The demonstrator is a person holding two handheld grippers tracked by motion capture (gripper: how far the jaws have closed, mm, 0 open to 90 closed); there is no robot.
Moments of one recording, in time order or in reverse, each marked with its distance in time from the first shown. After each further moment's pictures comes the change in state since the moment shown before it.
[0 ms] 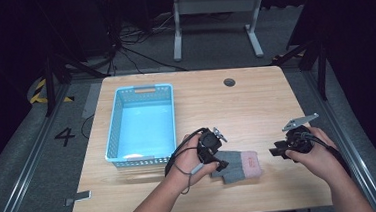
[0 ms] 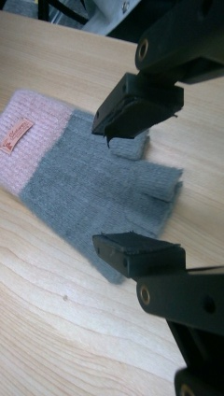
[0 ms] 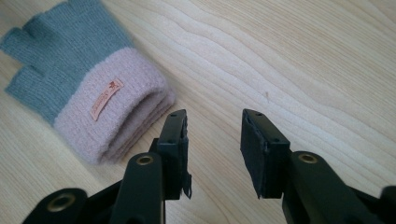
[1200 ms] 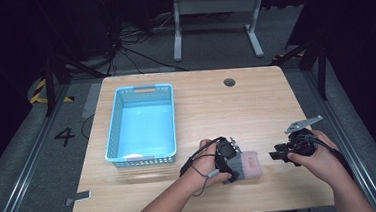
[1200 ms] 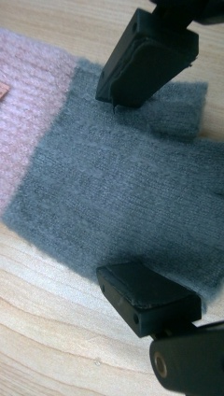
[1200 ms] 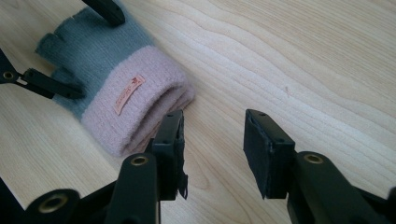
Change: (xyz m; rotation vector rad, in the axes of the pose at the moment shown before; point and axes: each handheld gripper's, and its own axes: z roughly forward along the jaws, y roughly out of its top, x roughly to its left) left arm -0.010 0.009 0.063 0.091 0.052 0.134; right arm 0.002 -0.007 -0.002 -0.020 0.067 0.019
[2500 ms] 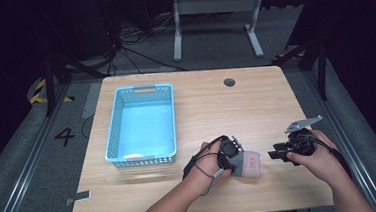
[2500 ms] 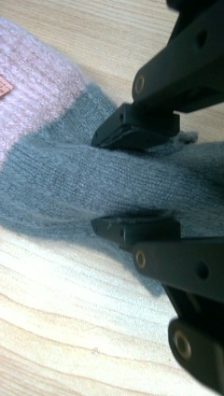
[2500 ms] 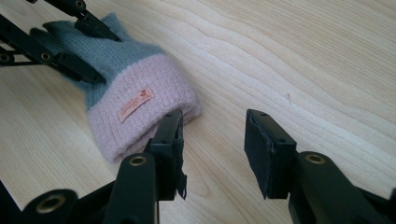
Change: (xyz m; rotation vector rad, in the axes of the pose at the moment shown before) left arm 0.001 0.007 -0.005 0.031 0.009 -0.028; right arm -0.002 0.000 0.002 -0.023 0.012 -0.005
